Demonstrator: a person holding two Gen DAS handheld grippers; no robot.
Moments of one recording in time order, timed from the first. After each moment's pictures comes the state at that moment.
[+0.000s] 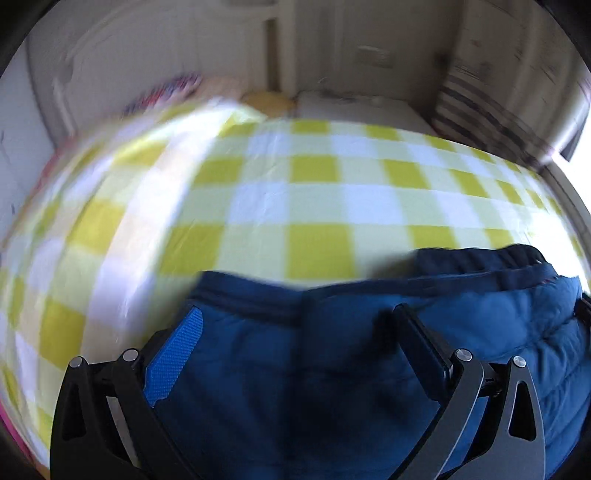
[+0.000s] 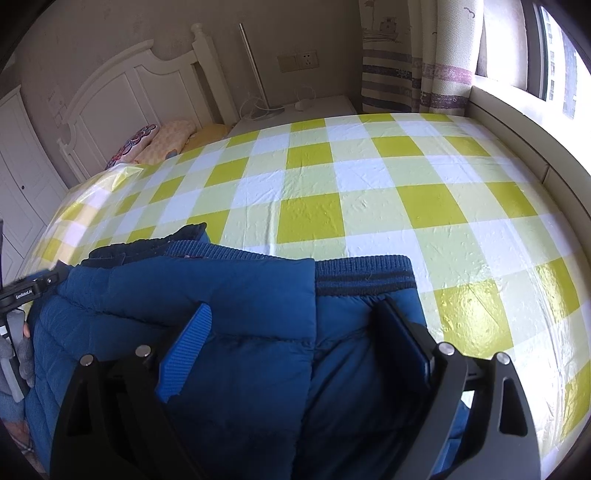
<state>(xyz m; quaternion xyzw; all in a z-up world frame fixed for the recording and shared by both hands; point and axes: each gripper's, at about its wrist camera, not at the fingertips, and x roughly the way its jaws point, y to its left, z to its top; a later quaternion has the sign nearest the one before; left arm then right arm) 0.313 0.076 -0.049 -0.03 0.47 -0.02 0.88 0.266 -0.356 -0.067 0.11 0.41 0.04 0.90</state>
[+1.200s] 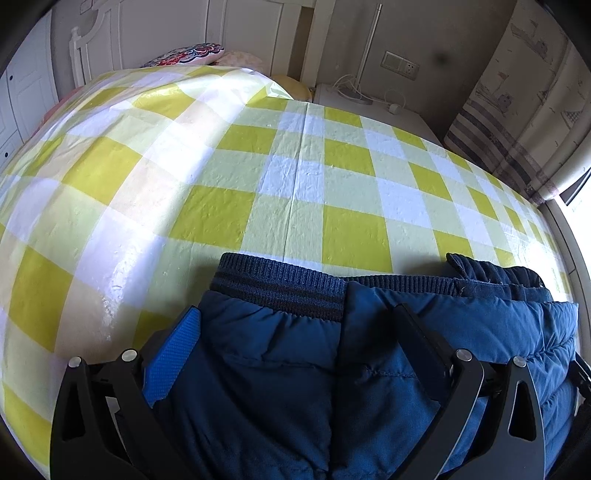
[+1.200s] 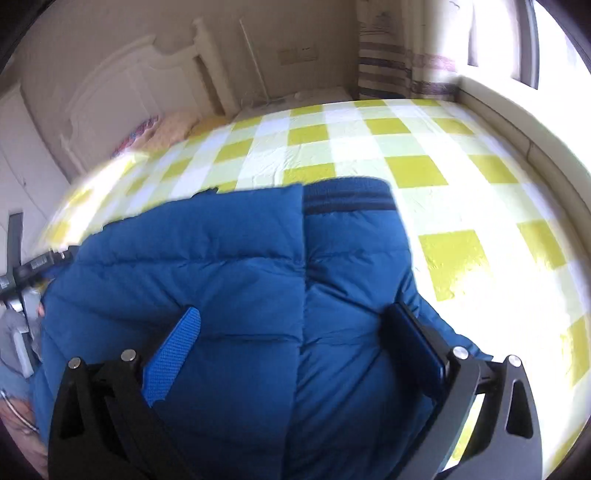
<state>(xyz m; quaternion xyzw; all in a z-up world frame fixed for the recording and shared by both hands) 0.315 0.100 -0.061 -0.08 0.47 -0.02 0.88 0.219 -0.343 -0.062 0.10 0.42 0.03 0.90</state>
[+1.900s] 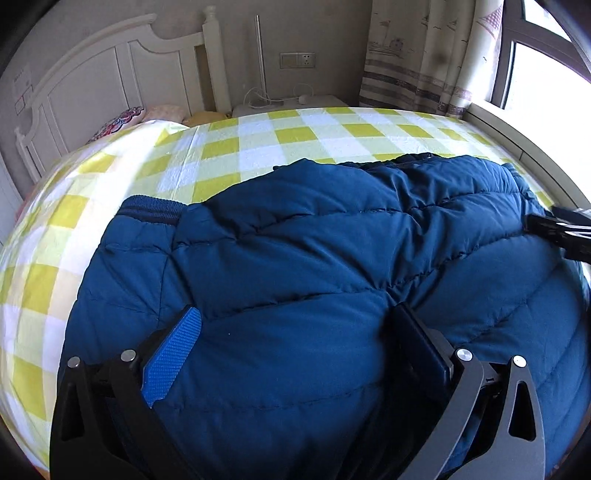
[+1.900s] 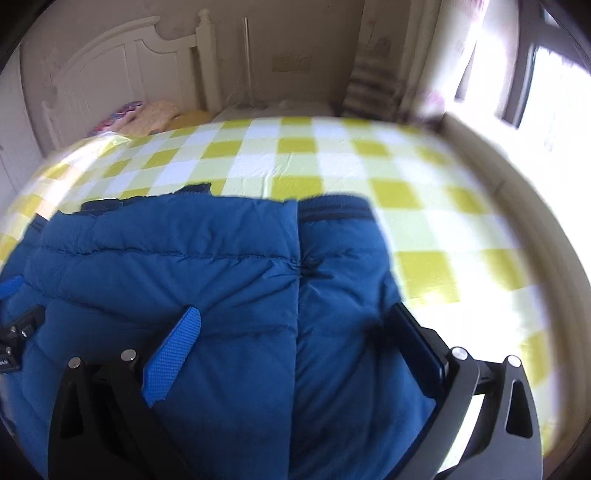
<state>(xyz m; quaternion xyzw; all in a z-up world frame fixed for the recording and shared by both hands) 0.203 0.000 -0.054 0.07 0.41 -0.12 0.90 0.200 -0.311 -0.045 -0.01 0.40 -0.03 0.92</state>
